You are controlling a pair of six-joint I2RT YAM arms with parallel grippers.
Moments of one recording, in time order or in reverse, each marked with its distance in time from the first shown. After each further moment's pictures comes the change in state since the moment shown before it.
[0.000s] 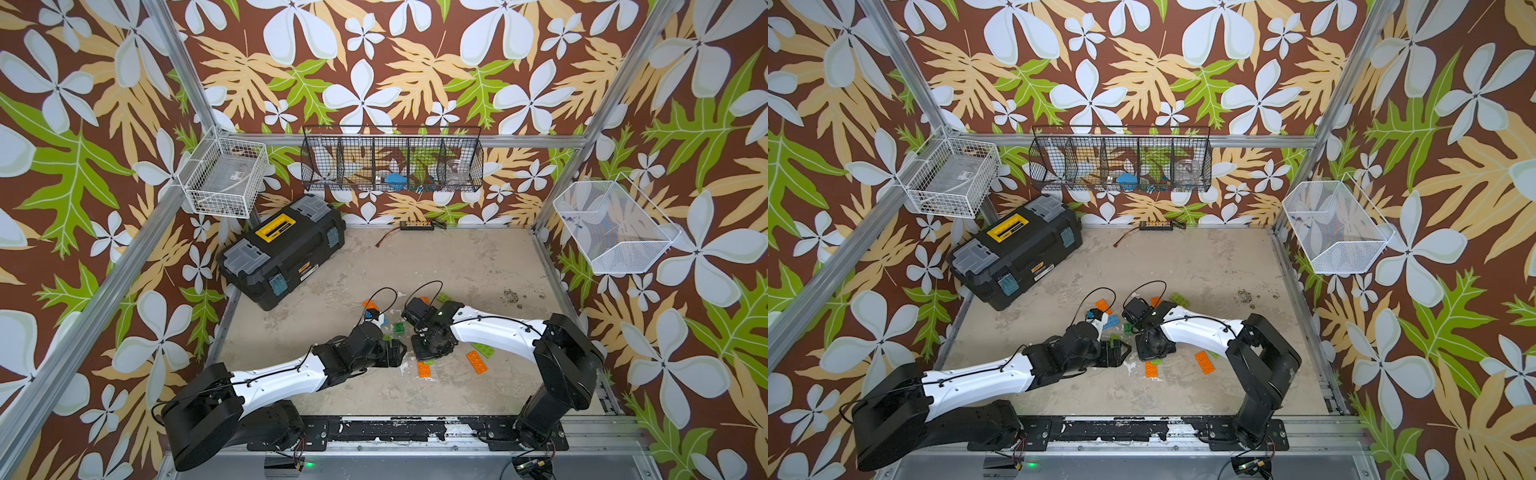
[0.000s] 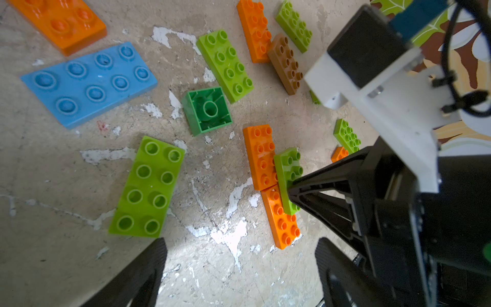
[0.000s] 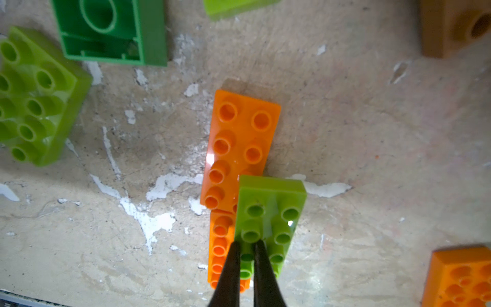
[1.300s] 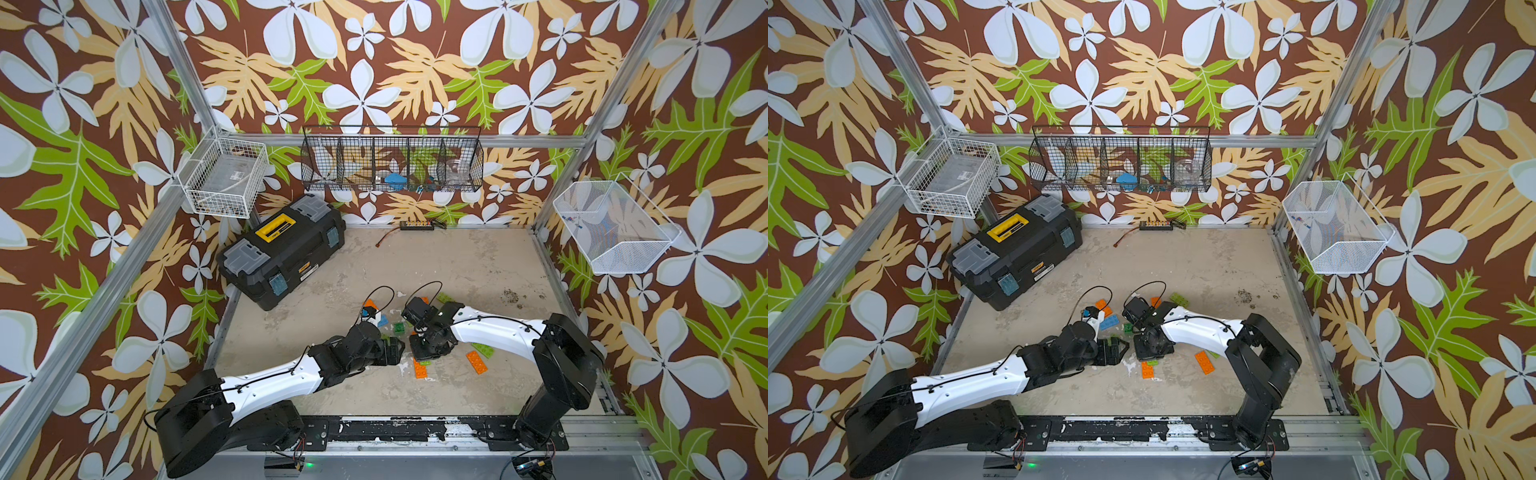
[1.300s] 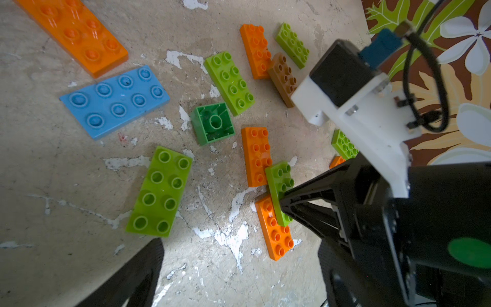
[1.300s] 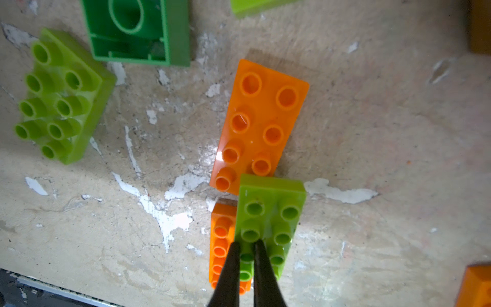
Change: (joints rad) left arm -0.001 -0.051 0.005 -0.037 -0.046 0.002; right arm -0.004 0.005 -0.008 0.031 -0.045 0.002
